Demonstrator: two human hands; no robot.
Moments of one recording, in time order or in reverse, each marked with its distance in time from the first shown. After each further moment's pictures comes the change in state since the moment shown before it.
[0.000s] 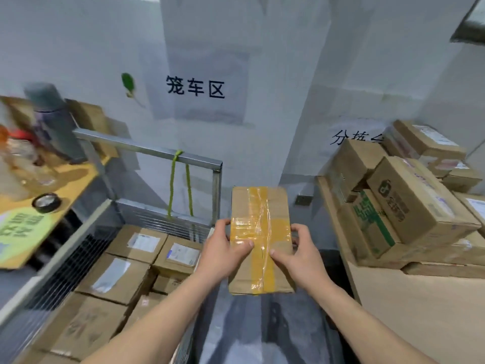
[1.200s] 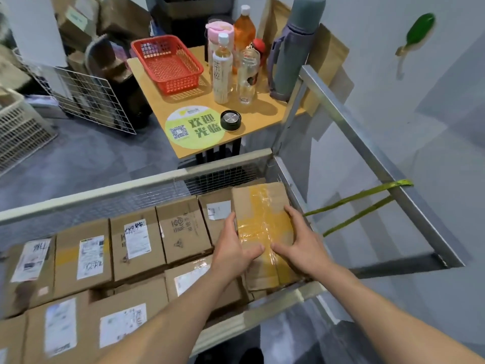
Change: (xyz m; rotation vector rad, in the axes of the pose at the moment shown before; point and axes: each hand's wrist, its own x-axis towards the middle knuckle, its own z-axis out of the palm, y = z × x) left_hand 0.070 -0.203 -0.109 -0.360 0.768 -0.591; right_hand 0.212 -0.064 0.311 -0.500 -0.986 -0.470
